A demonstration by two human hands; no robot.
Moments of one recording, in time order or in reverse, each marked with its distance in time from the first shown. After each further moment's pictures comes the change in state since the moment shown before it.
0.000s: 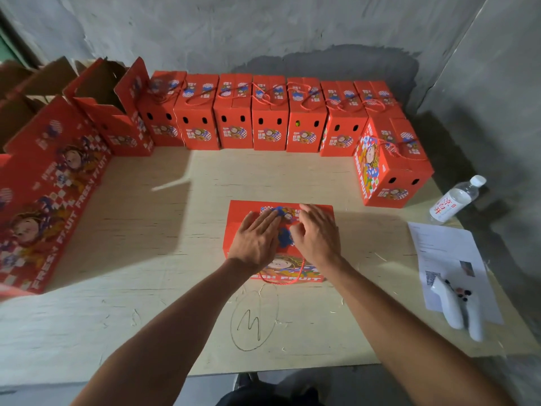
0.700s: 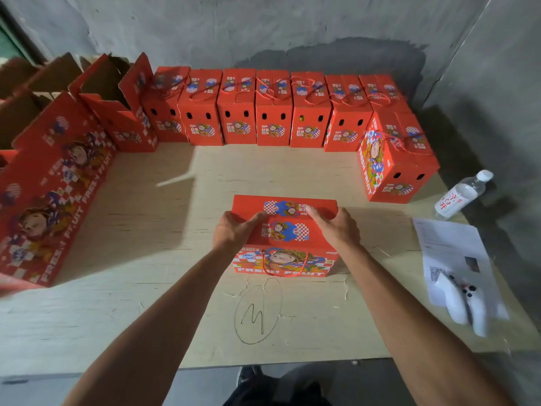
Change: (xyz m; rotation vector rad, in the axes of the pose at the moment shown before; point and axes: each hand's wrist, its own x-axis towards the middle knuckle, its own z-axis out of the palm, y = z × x) left_hand 0.003 -0.039 -0.019 -0.700 -0.109 -1.037; right_hand 0.012 0.025 -0.016 0.334 -0.261 0.779
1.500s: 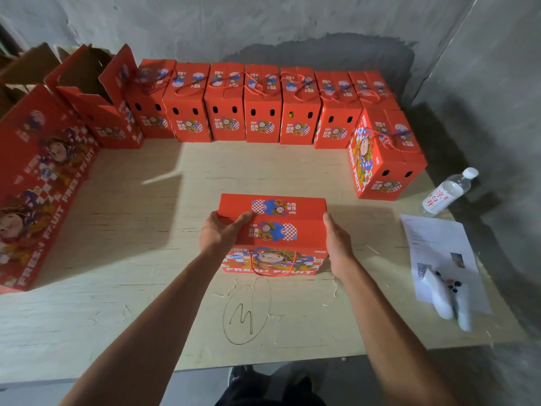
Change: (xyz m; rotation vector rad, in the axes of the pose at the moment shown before) left_hand -0.006 -0.006 0.007 -0.069 0.064 -0.009; right_hand -0.009 0.041 0.007 0.592 -0.092 0.238
